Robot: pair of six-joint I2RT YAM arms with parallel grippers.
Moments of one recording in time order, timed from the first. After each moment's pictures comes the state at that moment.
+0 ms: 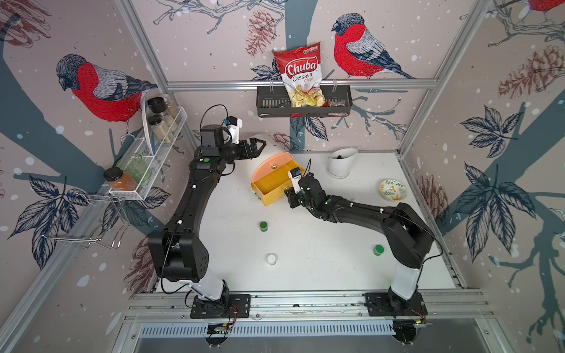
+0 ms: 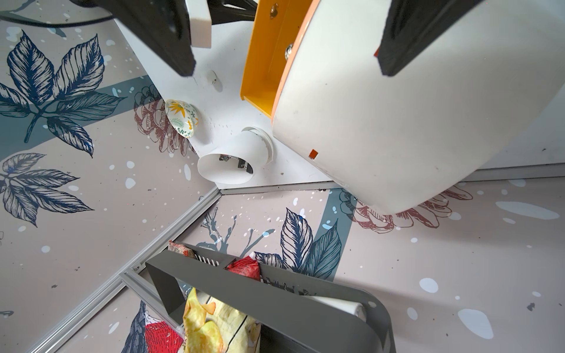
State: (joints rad) left arm -0.05 1.59 1.57 -0.39 0.62 -0.28; right arm 0.86 1.84 1.20 0.13 0.08 0.23
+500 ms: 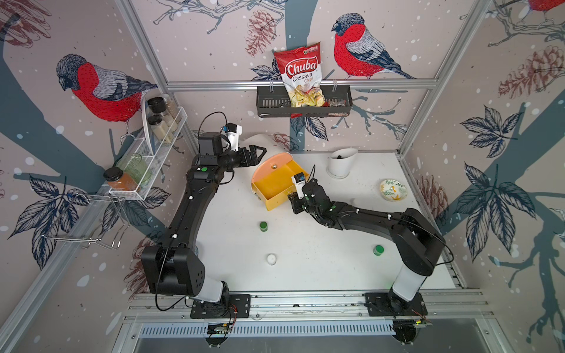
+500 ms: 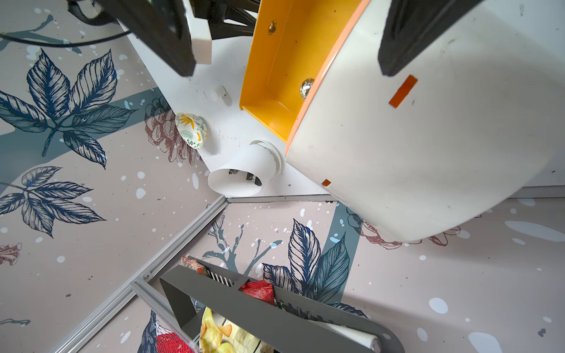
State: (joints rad) left arm -0.06 1.48 1.45 -0.38 0.63 -0.29; right arm 0.88 1.76 1.10 0.15 0.12 0.24
